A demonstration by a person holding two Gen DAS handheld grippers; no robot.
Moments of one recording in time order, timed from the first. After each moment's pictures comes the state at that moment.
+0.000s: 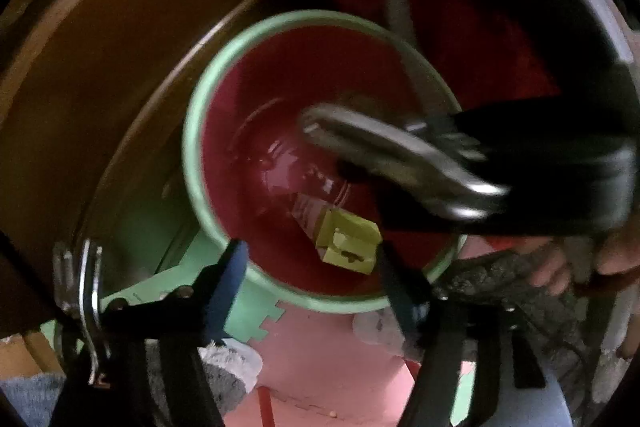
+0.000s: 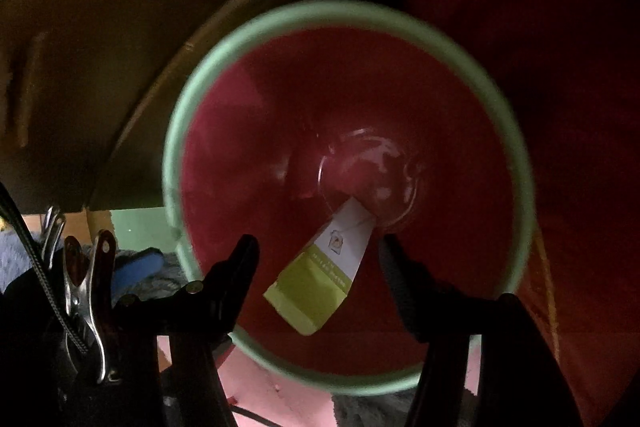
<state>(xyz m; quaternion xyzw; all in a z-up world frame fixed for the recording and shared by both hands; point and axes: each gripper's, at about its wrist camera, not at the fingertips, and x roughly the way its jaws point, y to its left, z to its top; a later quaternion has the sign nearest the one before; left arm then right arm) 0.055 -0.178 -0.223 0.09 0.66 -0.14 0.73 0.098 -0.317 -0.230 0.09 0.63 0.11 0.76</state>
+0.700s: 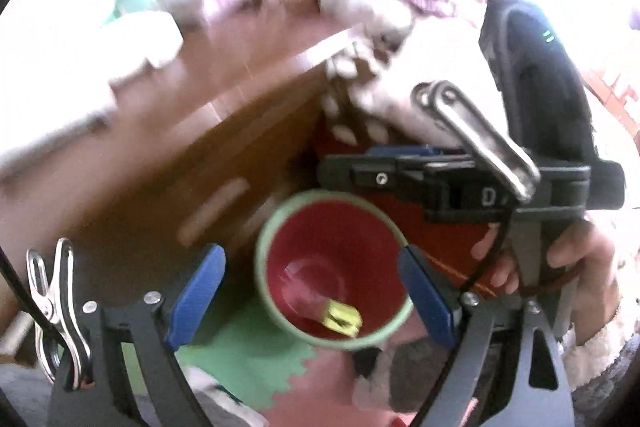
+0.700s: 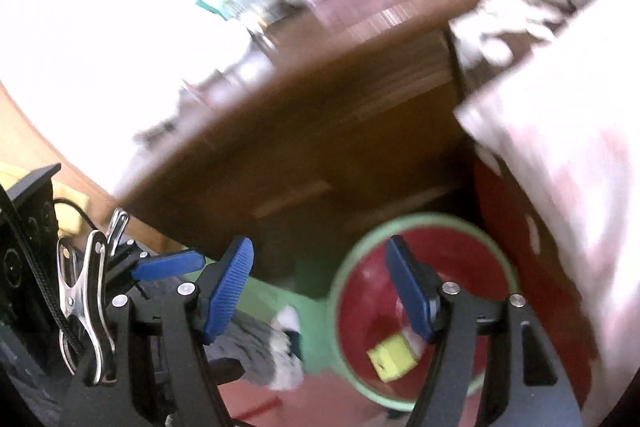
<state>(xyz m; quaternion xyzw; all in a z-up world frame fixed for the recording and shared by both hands) 0.001 -0.130 -0.047 0.04 0.42 -0.14 0.90 0.039 -0.297 -0.040 0.10 0.38 0.26 0.88</state>
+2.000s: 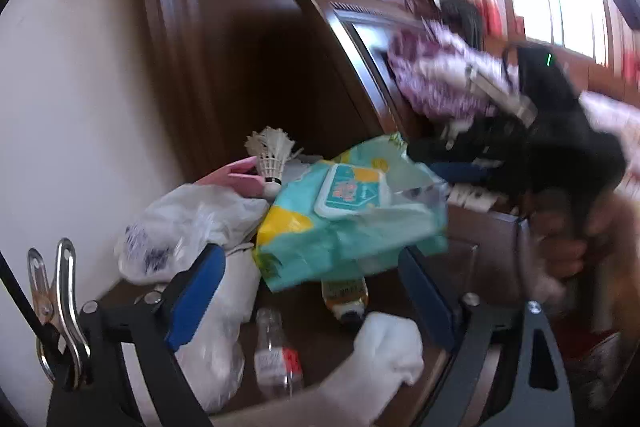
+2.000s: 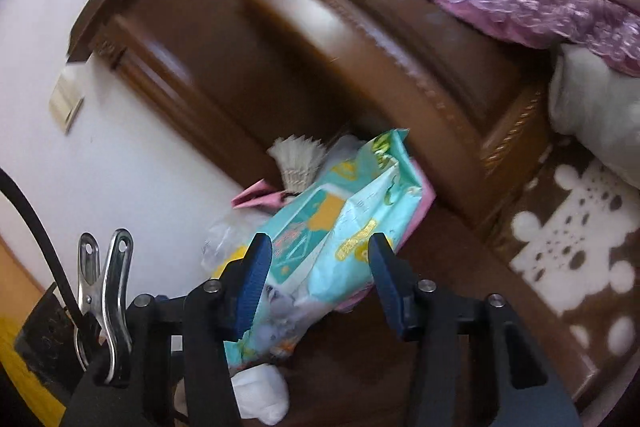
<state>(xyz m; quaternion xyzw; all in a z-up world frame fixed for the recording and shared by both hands) 0.192 -0.036 0.038 0.13 0.26 -0.11 0.95 0.216 -0.285 0.063 0.26 0.25 0.20 0.91</state>
